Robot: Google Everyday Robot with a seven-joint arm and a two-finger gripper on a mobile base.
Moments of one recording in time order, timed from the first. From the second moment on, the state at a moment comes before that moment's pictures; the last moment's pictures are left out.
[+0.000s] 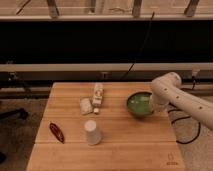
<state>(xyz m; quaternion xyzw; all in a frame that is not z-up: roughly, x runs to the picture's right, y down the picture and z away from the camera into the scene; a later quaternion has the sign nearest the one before) 0.287 0.159 0.804 -0.31 -0.07 -0.29 0.90</state>
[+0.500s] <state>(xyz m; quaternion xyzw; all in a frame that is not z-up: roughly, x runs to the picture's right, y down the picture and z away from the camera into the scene) 0.231 0.195 0.786 -0.32 -0.12 -0.33 0.88</state>
